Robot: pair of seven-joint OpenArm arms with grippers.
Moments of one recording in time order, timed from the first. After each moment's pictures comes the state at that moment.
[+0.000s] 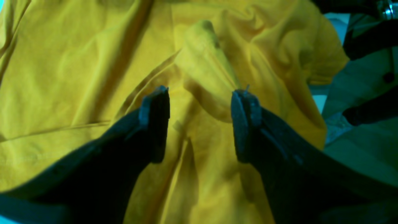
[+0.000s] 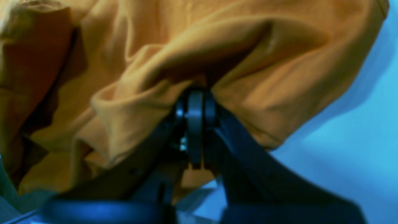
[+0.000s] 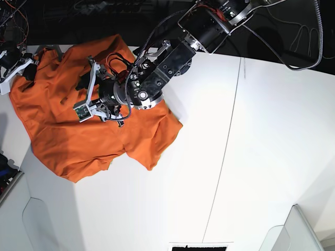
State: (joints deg) left arm -11.5 8.6 42.6 78.4 -8.2 -23.2 38.6; right arm -15.8 23.7 33.0 80.3 43.1 32.9 -55.6
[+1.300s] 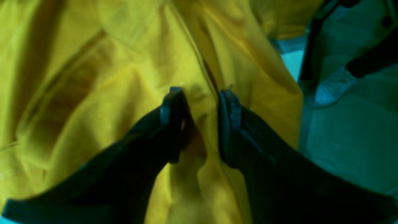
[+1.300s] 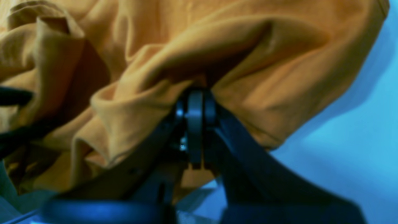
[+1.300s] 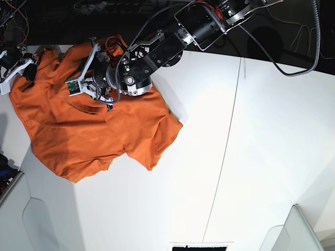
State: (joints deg) left arm -11.4 8.7 49.6 74.6 -3.8 -26.6 38.3; right arm -15.8 23.7 33.0 80.3 43.1 32.9 -55.6
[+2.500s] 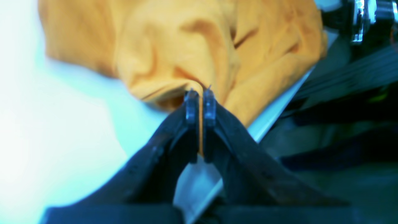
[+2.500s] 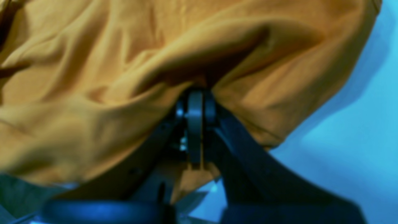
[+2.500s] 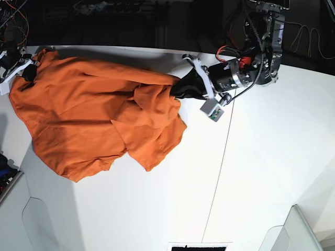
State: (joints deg) left arm 13.0 -9.4 -0.8 101.1 -44.4 -37.9 52.5; right arm -15.5 23.7 33.0 80.1 41.6 32.9 -53.6
